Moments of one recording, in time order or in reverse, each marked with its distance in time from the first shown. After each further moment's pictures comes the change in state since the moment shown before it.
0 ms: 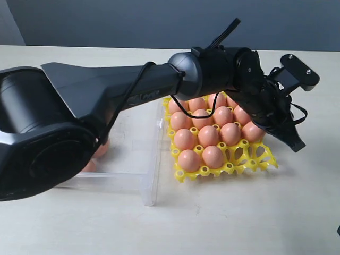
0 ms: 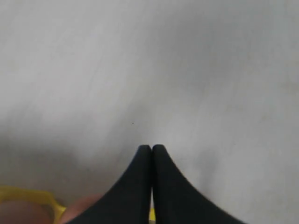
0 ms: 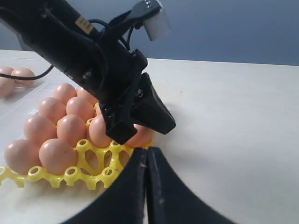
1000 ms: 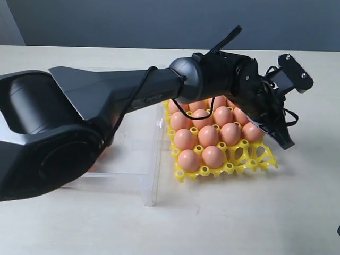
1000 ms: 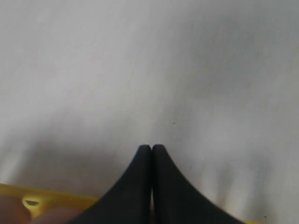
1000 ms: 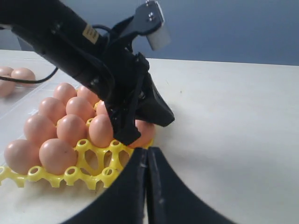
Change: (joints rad) left arm 0.006 0.027 -0.010 0.123 -0.078 -0.004; right arm 0.000 0.000 0.000 0.000 0.000 0.000
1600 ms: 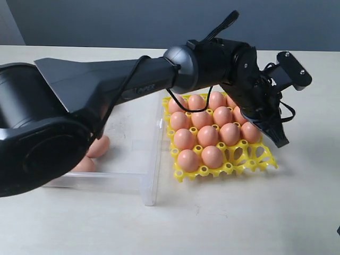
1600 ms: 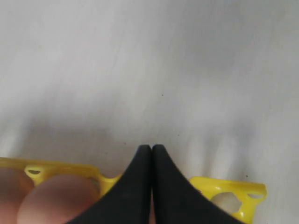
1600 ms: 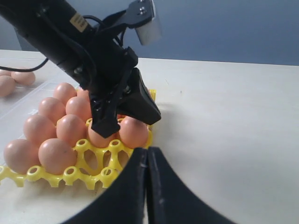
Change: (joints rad) left arm 0.010 -0.038 0.000 0.030 0.130 -0.002; right arm 0.000 0.000 0.000 0.000 0.000 0.000
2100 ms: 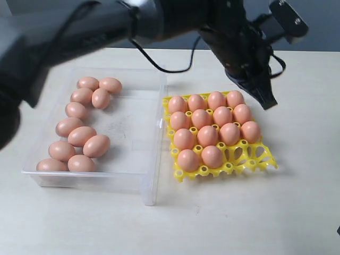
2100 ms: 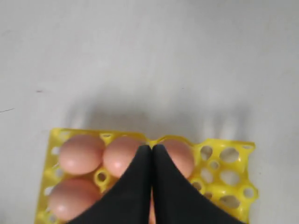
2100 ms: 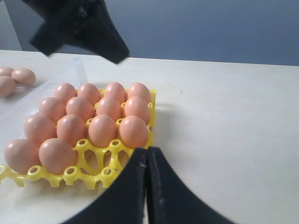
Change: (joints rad) left arm 0.054 -0.199 0.033 0.071 0.146 0.000; right arm 0.000 0.000 0.000 0.000 0.000 0.000
